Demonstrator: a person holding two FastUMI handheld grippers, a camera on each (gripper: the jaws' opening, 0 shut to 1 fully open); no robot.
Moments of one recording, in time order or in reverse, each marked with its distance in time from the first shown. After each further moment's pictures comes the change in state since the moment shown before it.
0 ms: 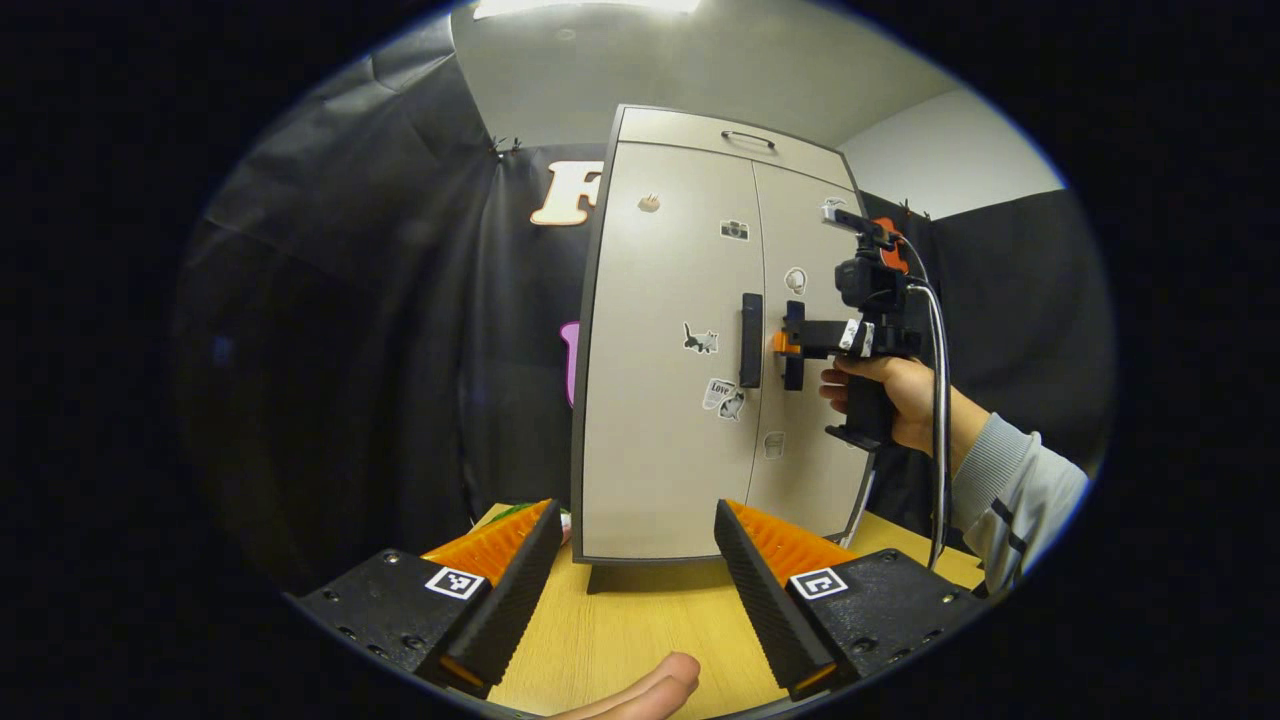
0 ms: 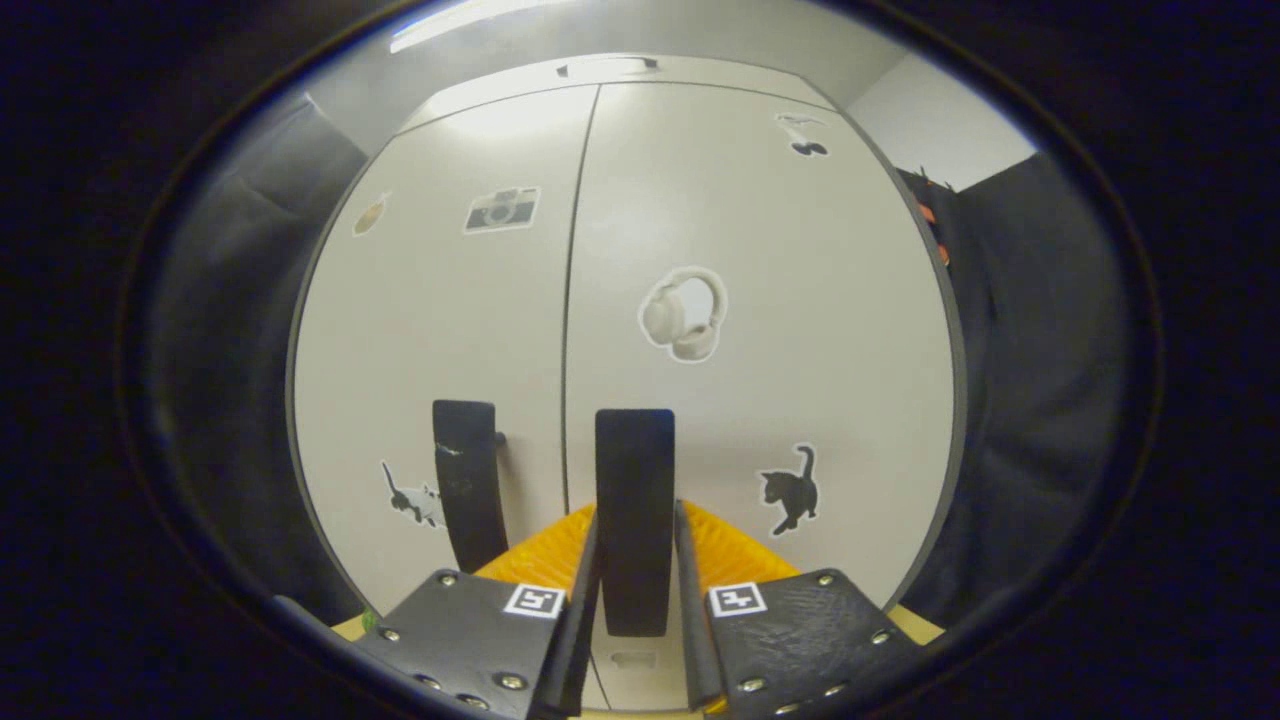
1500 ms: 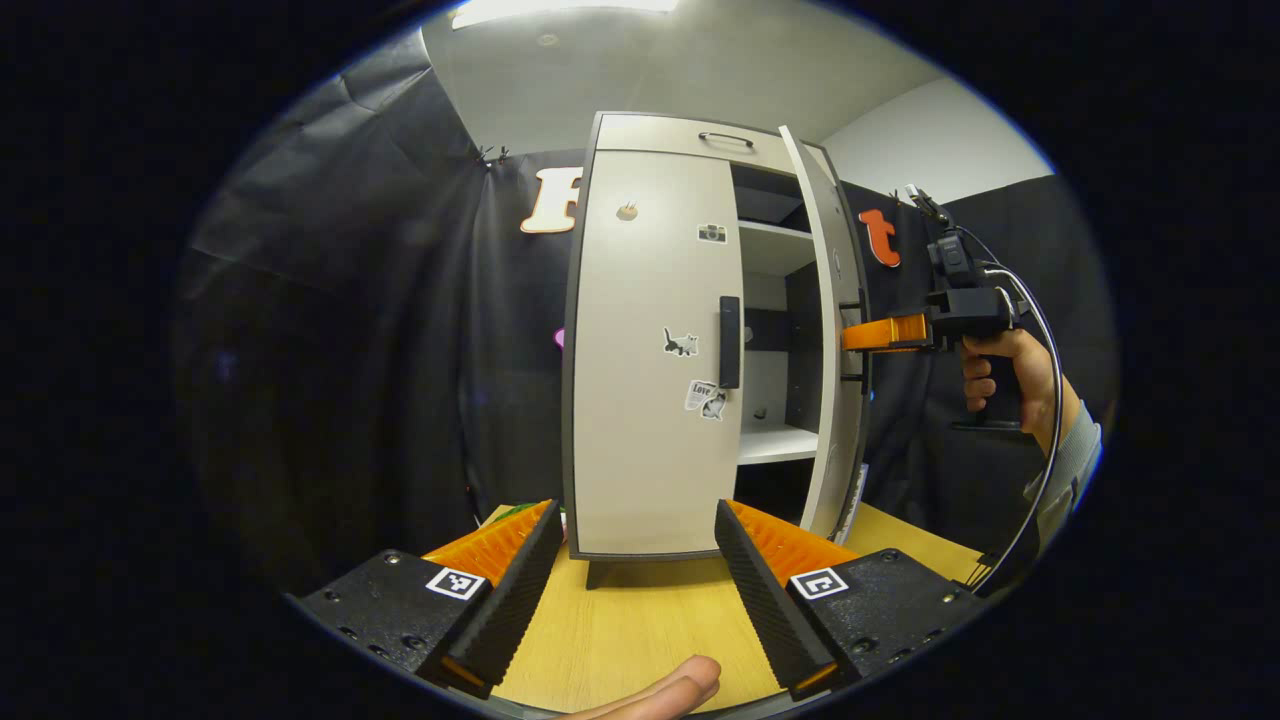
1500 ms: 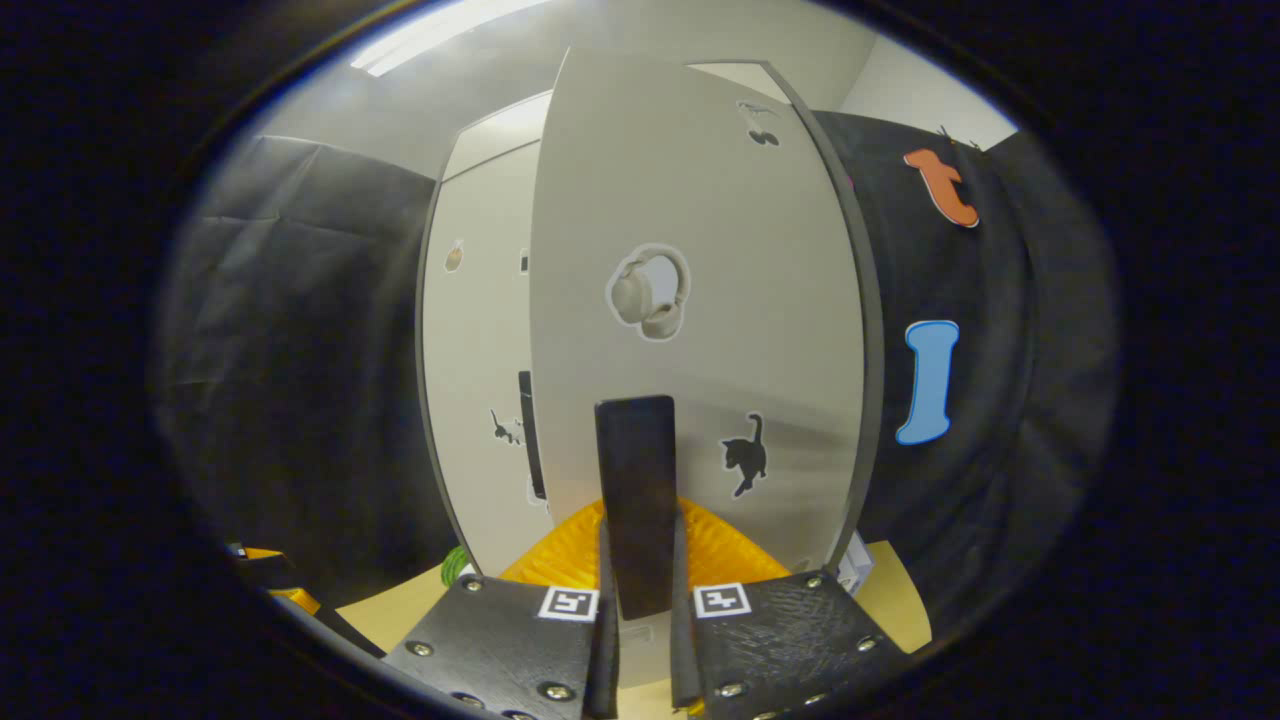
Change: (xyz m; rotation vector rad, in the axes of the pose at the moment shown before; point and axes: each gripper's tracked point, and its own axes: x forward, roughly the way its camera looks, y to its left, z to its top) left arm -0.019 -0.037 0.015 0.042 0.005 -0.011; right arm -0.135 -0.072 0.013 0.009 0.153 0.284
